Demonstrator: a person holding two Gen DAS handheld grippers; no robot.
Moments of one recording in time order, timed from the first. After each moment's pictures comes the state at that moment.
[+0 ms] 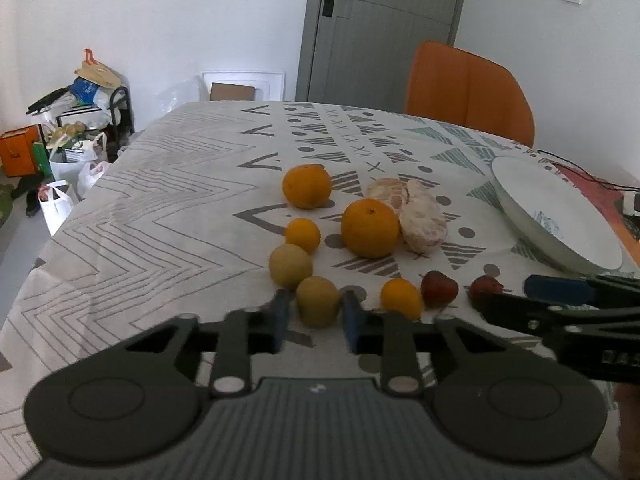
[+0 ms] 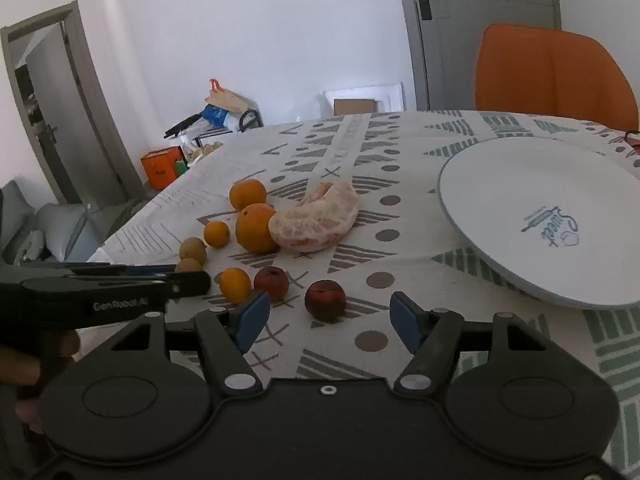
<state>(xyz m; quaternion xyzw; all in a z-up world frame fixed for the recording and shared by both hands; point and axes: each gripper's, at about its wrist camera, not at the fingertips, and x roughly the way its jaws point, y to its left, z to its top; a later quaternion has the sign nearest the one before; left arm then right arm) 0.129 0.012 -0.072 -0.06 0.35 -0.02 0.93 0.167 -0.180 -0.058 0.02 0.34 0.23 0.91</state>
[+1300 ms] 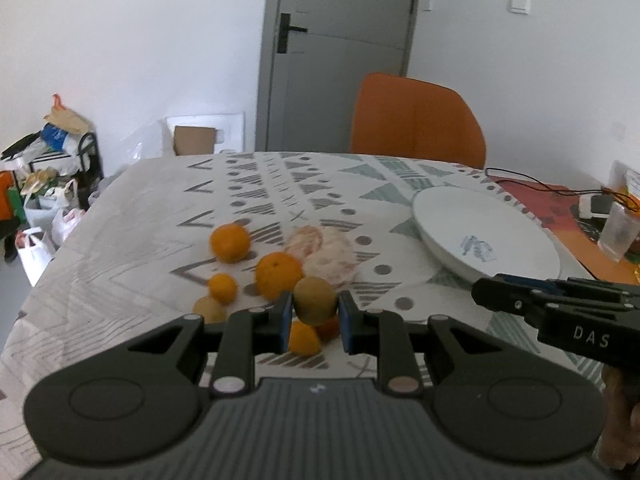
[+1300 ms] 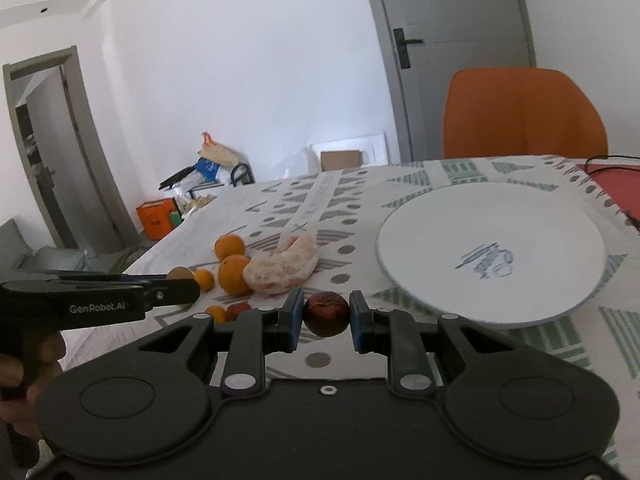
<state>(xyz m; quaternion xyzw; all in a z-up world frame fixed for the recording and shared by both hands) 0.115 -0.039 -0.035 -0.03 0.30 -0.07 0.95 0.140 -0.237 -0.033 0.05 0.26 0.20 0.94</state>
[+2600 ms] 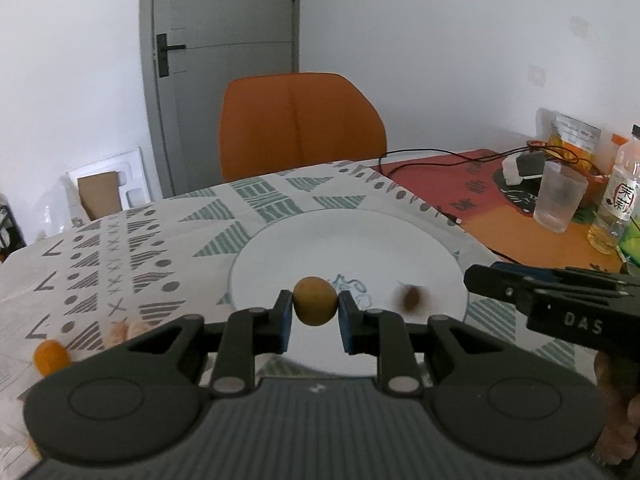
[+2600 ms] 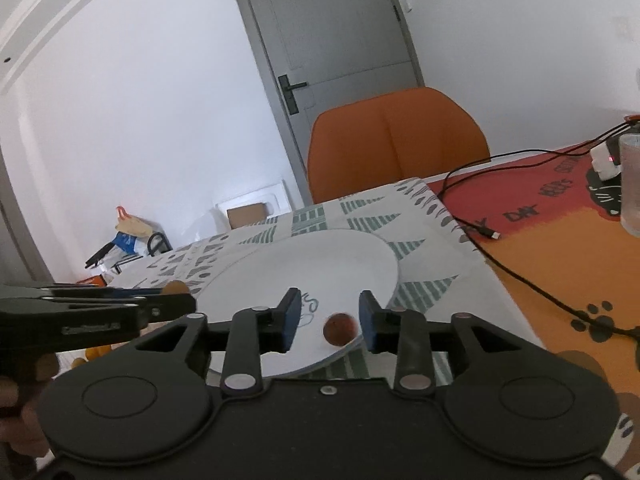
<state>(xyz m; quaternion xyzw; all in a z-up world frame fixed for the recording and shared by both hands) 0.179 -0.183 -0.023 0.06 0.28 -0.19 0.94 0.151 -0.366 -0.034 0.13 0.21 0.07 0.97</state>
